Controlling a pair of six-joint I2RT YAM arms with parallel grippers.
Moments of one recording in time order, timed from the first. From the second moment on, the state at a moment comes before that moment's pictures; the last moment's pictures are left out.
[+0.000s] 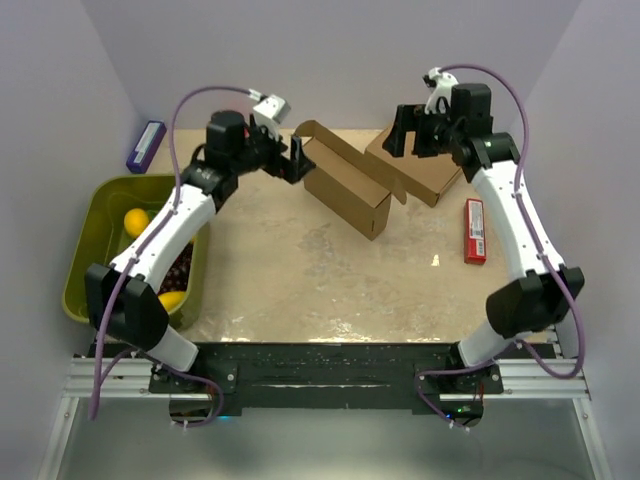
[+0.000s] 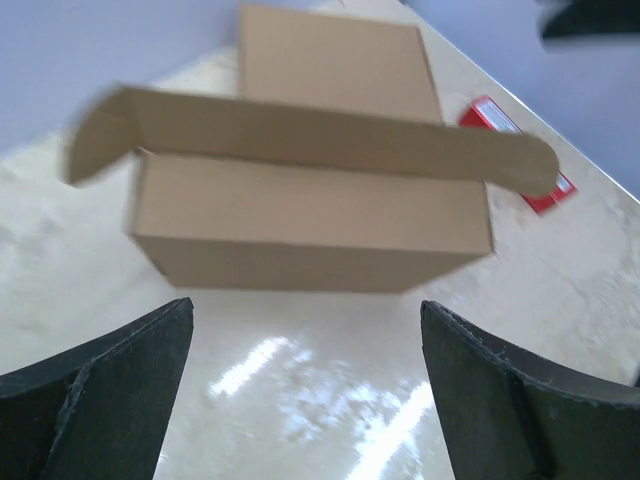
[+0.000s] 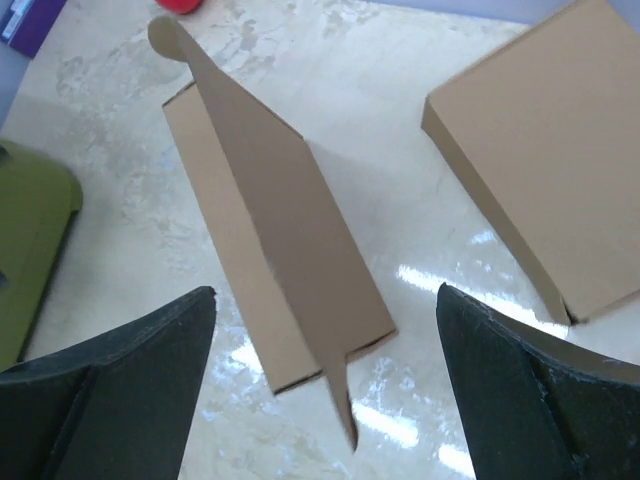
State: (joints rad) left arm -0.39 1.54 1.38 -0.17 0.44 -0.08; right arm 0.18 1.65 1.83 -0.68 -0.29 0.14
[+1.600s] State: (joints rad) left arm -0.24 2.23 2.14 -0.35 0.65 0.22; right arm 0.24 1.42 1.35 -0.62 -0.12 0.26
